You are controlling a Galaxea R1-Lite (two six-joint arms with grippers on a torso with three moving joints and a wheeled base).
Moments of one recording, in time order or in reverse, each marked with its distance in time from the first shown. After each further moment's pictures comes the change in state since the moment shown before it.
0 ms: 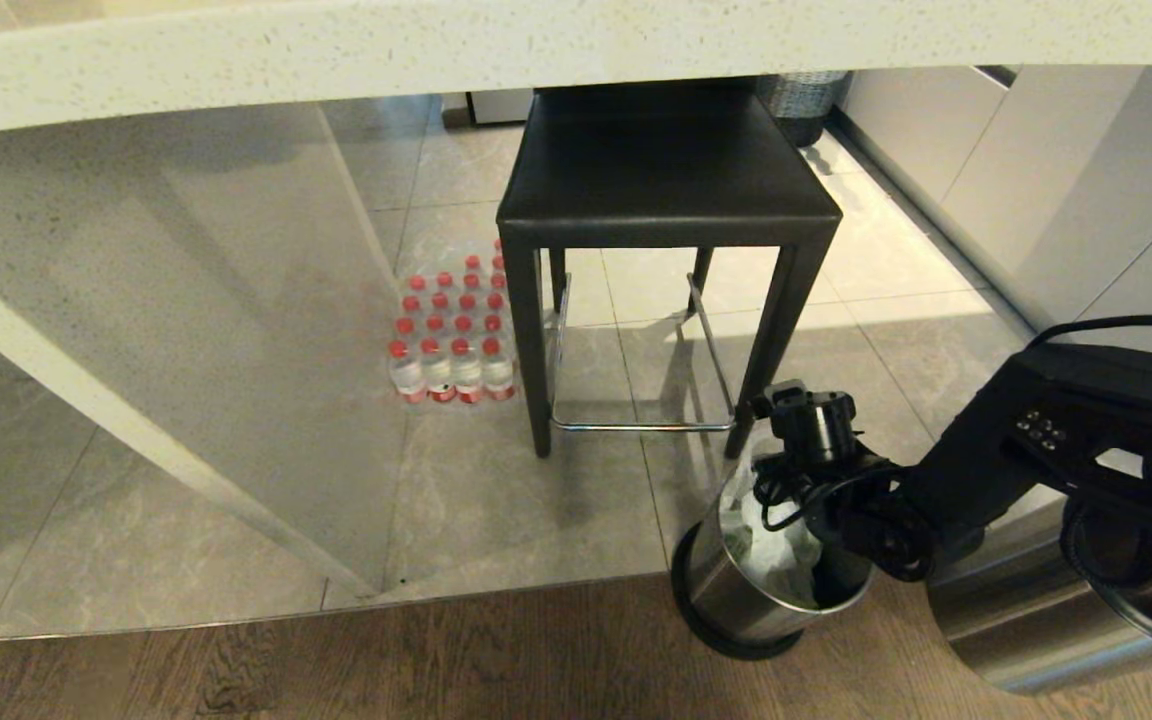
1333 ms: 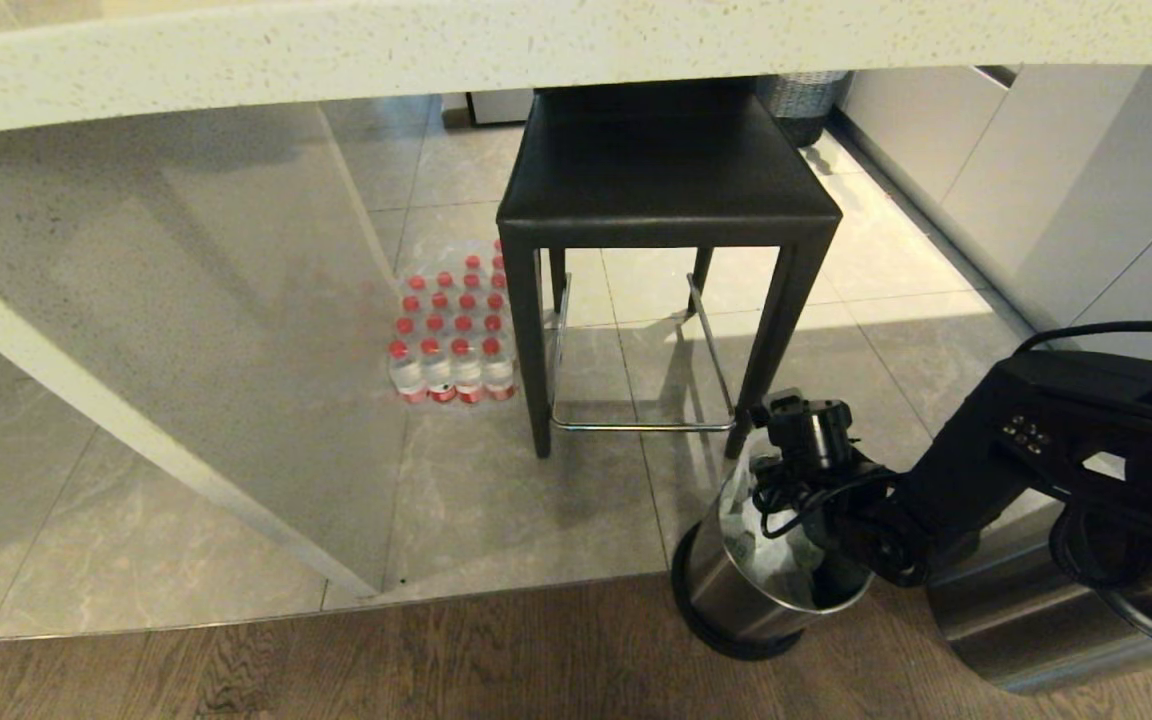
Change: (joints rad) left arm 0.000 0.000 0.000 0.000 0.000 0.000; right arm 0.002 0.024 0.004 0.000 -0.002 -0.001
